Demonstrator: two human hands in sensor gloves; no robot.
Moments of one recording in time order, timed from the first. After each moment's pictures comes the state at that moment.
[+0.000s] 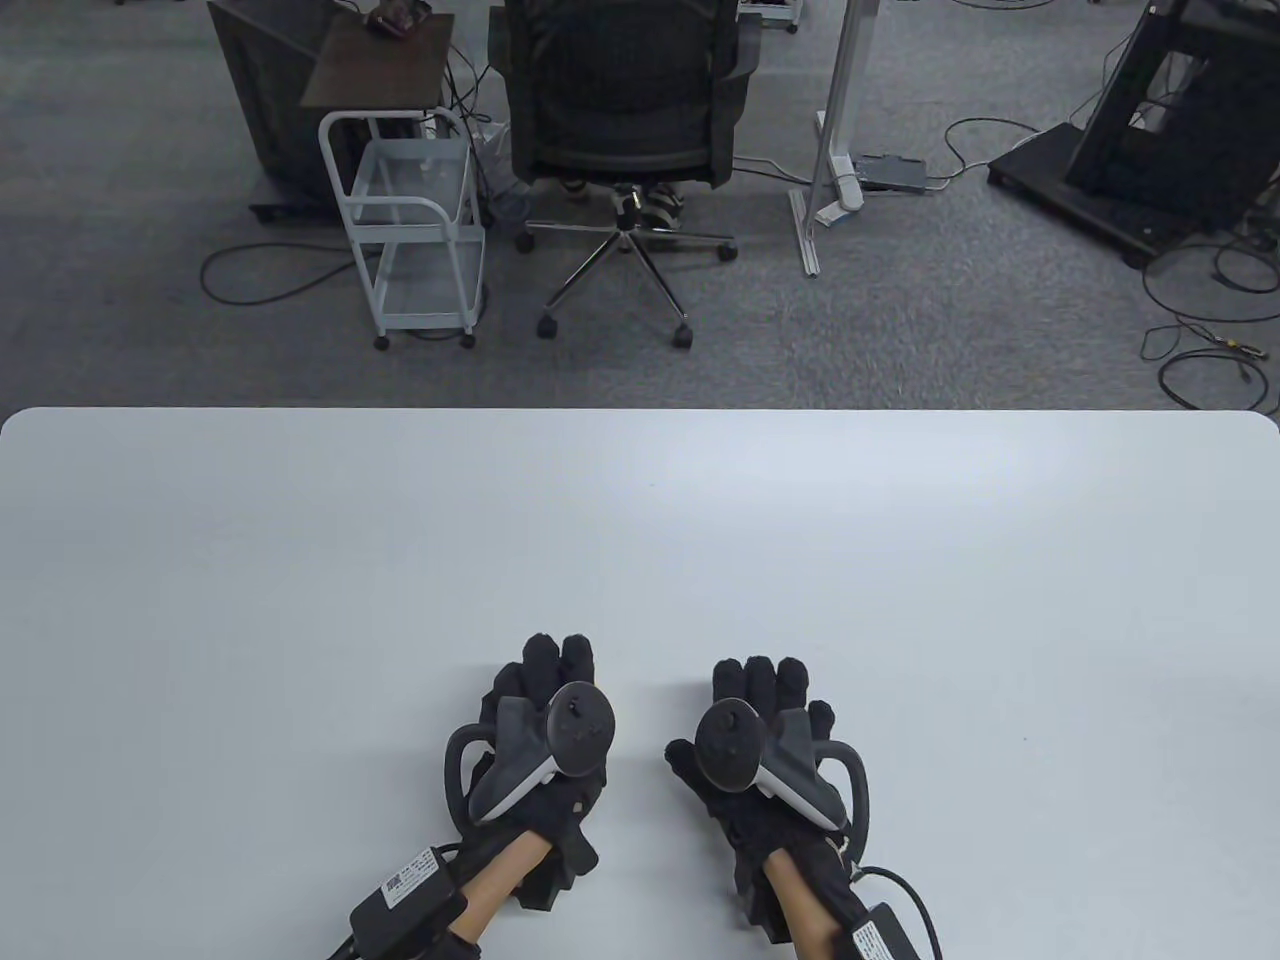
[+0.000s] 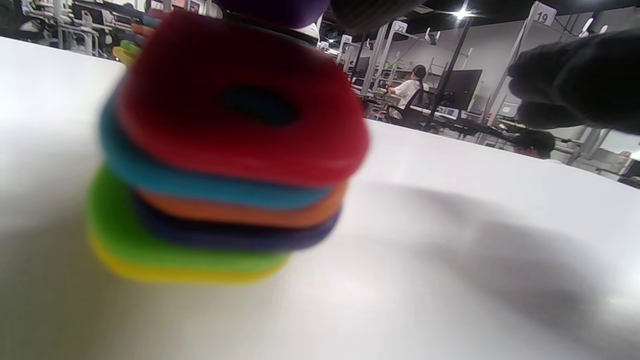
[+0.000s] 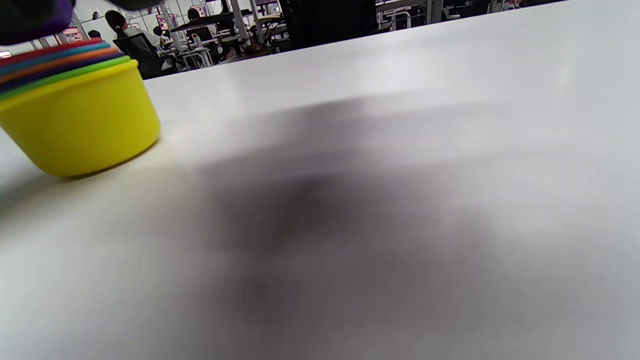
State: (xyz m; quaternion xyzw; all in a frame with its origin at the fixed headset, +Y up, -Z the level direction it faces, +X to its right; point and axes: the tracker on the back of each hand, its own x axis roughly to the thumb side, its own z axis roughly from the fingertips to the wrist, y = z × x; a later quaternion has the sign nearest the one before) left_hand -0.123 -0.716 -0.328 -0.05 -0.09 0.08 0.99; right_hand 0.072 -0.729 -0.306 0.06 0.11 0.99 0.12
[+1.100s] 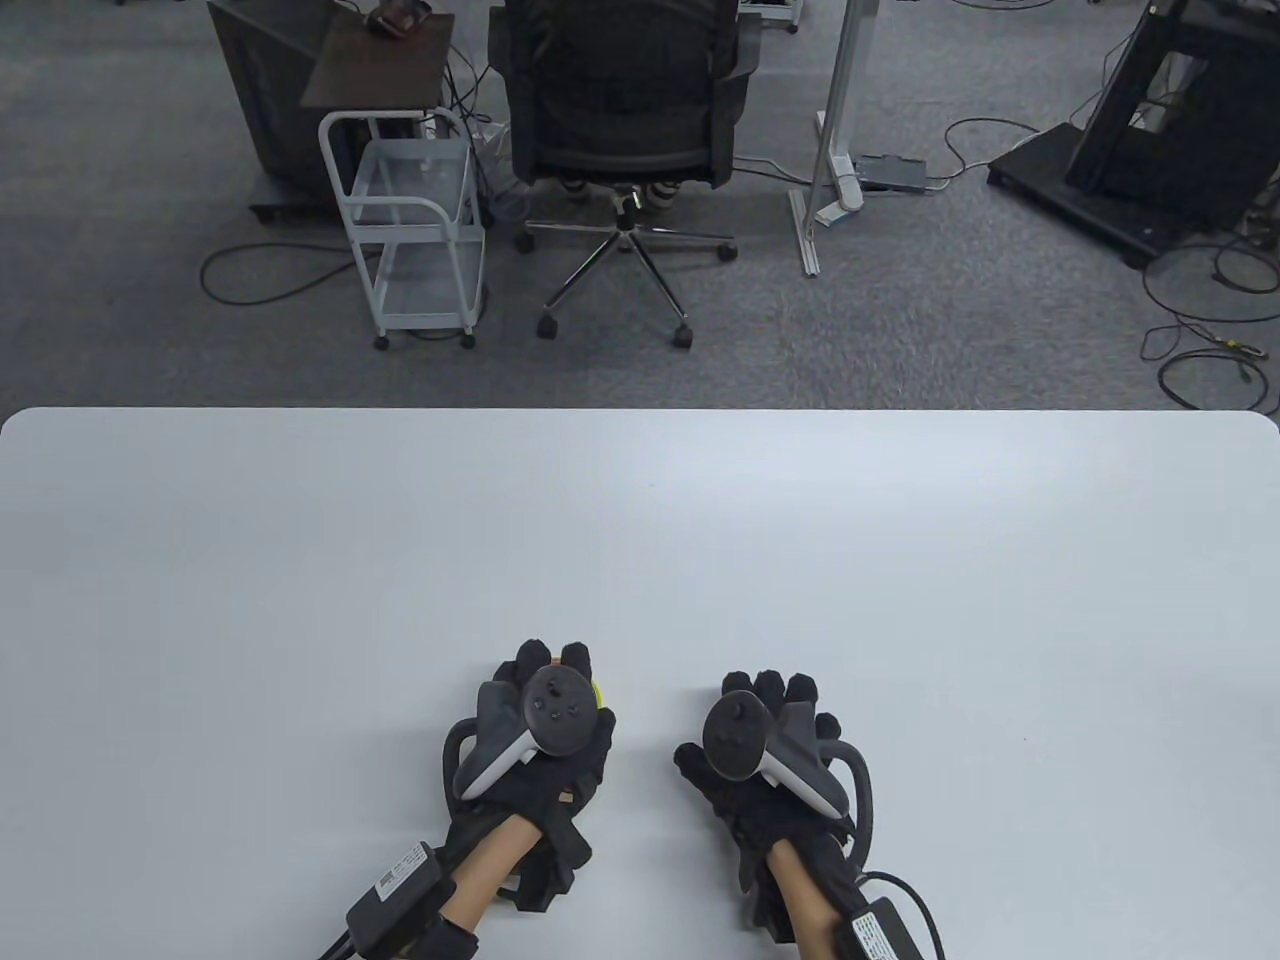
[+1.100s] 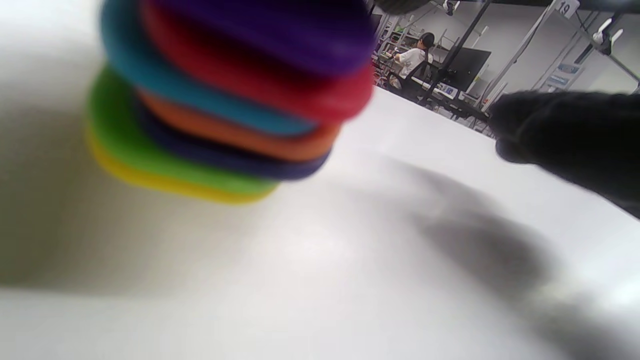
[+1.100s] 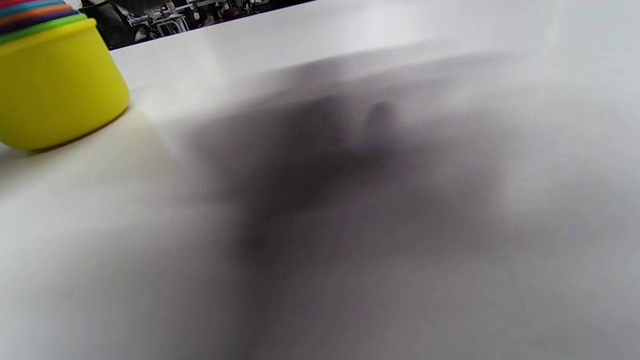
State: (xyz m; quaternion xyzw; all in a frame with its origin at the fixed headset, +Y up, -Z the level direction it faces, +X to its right) left_hand -0.136 -0.727 -0.339 -0.14 -0.10 0.18 0.97; right_hand 0.078 -0.742 -0.312 0.03 0.16 0.98 0.13
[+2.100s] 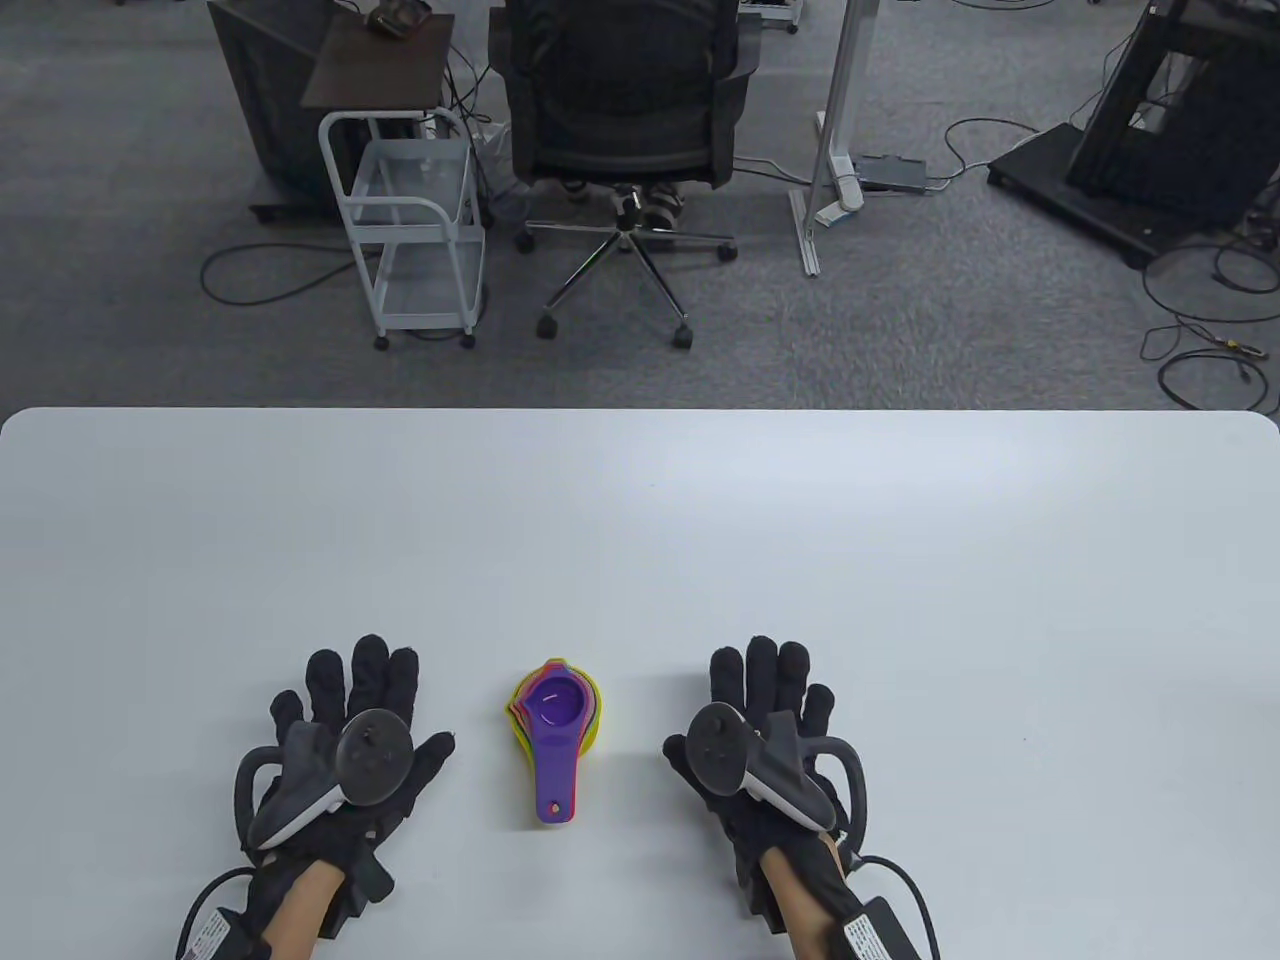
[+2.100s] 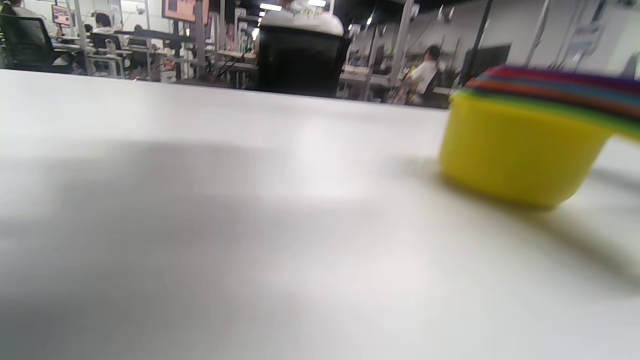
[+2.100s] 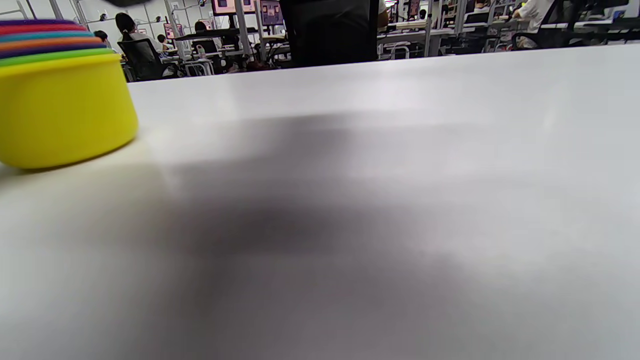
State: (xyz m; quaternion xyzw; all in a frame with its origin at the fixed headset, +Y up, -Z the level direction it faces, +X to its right) left_hand -0.277 -0.706 -0.306 -0.04 -0.09 0.04 0.99; right_hand 0.068 -0.733 -0.310 0.05 0.07 0.99 0.07
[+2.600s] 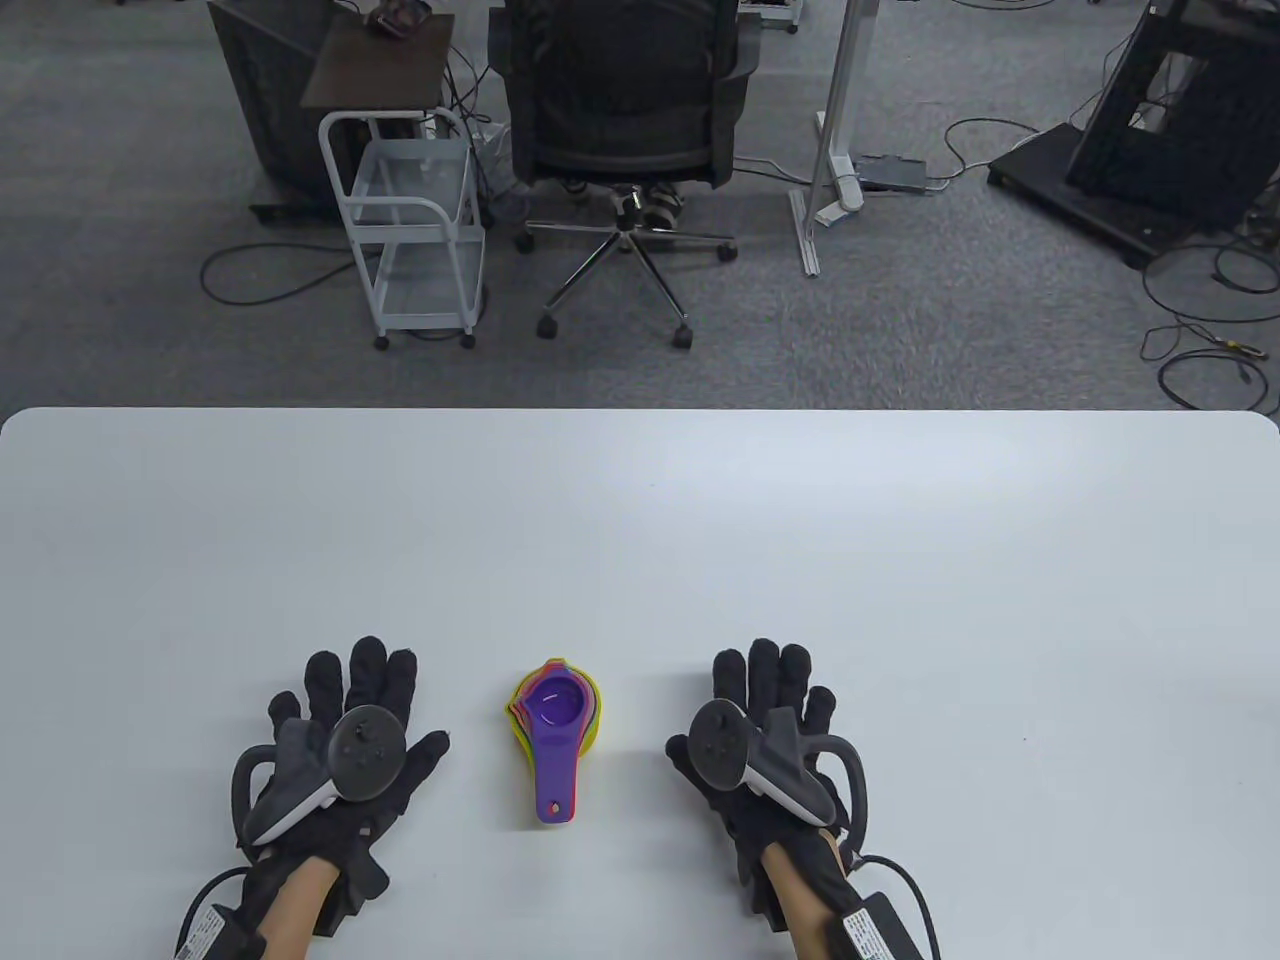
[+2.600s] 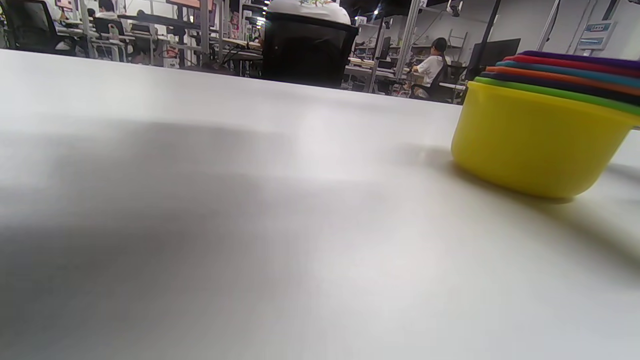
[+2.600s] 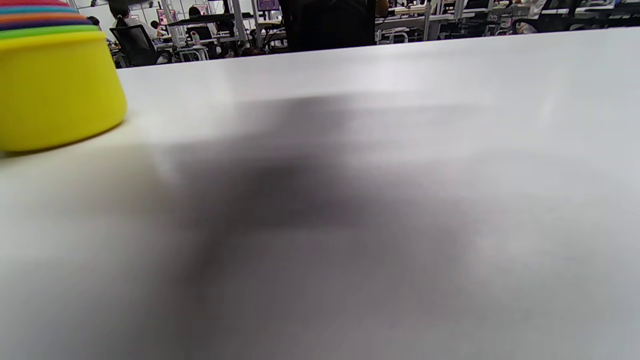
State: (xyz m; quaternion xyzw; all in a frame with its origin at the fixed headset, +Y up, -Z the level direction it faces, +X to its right) left_hand -0.286 -0.716 -0.314 -0.08 -0.08 0.04 0.99; right_hand 0.067 -0.740 -0.313 0.05 0.09 0.99 0.07
